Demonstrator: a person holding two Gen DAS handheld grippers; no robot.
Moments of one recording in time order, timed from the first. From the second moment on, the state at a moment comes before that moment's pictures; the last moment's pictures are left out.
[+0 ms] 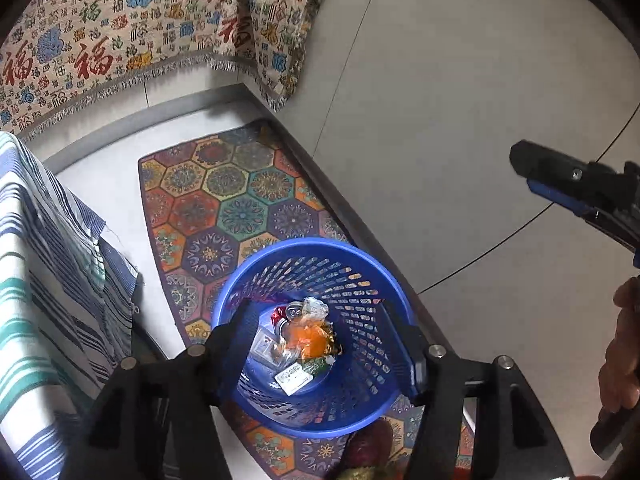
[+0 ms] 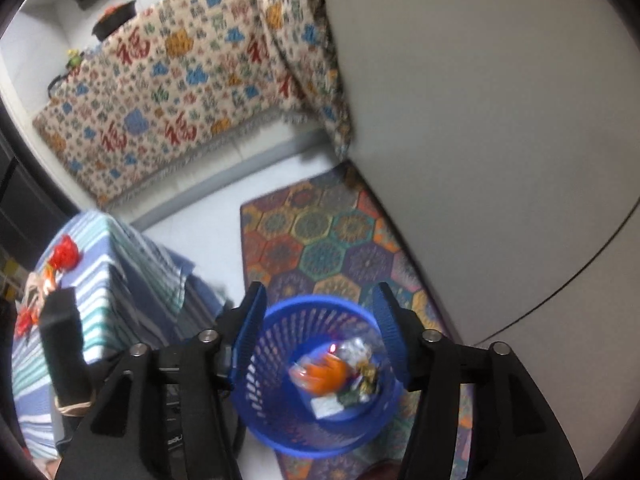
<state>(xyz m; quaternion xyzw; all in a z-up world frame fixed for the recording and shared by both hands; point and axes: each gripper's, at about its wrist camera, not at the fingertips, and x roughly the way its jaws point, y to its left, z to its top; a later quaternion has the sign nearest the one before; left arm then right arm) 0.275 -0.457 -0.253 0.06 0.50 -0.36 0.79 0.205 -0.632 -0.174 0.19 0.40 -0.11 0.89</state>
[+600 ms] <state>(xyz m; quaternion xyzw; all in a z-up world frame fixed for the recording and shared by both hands) 0.203 -0.222 -0.150 0.06 0.42 -0.24 0.87 0.199 -0.491 -0.103 0.07 0.31 -0.06 0.95</state>
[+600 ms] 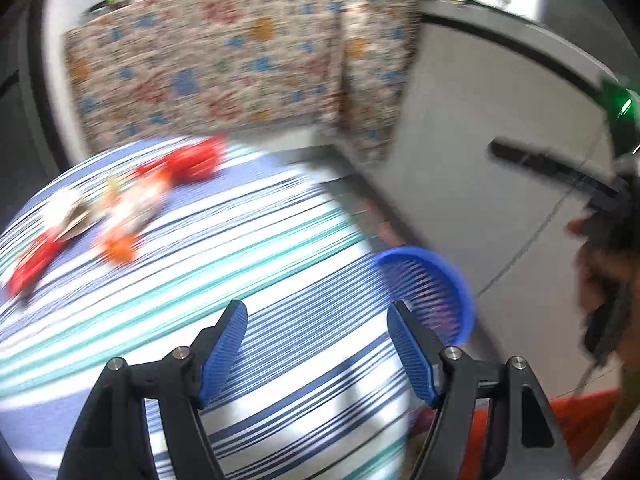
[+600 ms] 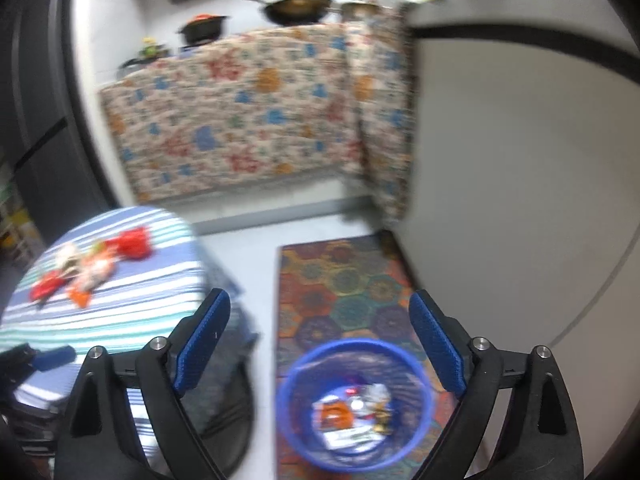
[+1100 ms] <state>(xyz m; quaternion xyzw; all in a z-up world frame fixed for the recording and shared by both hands) 0.227 -0.011 -0.192 0.05 0.46 -0.07 0.89 0.240 -0.234 -0.183 -0.02 0.43 0.15 0.89</state>
